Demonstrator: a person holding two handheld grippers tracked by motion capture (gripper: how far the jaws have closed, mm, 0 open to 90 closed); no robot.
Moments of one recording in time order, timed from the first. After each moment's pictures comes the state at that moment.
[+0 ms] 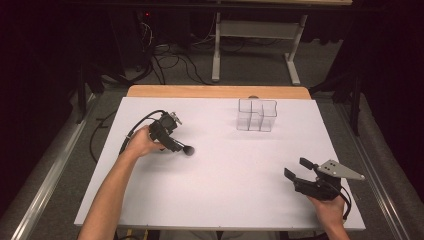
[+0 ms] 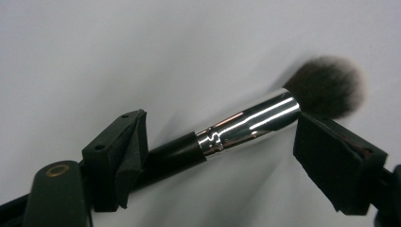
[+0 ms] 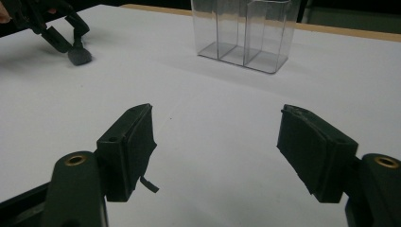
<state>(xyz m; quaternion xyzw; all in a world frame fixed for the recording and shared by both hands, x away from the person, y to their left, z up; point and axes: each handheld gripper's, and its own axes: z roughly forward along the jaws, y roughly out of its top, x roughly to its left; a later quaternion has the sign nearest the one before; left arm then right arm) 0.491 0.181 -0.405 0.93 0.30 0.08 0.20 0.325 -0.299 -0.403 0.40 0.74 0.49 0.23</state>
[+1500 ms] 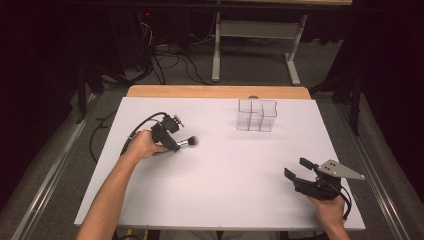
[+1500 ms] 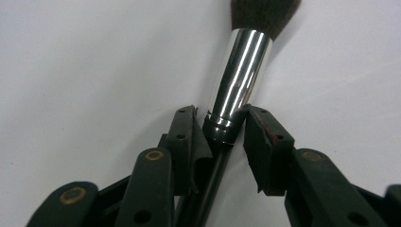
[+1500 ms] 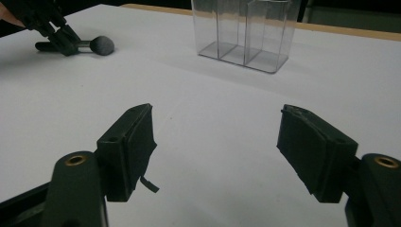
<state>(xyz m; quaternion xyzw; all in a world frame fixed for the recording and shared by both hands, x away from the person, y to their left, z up) 0.486 0.172 -0.402 0.93 0.33 0.05 0.16 0.325 -0.299 -0.403 0.40 0.74 0.49 0.23</state>
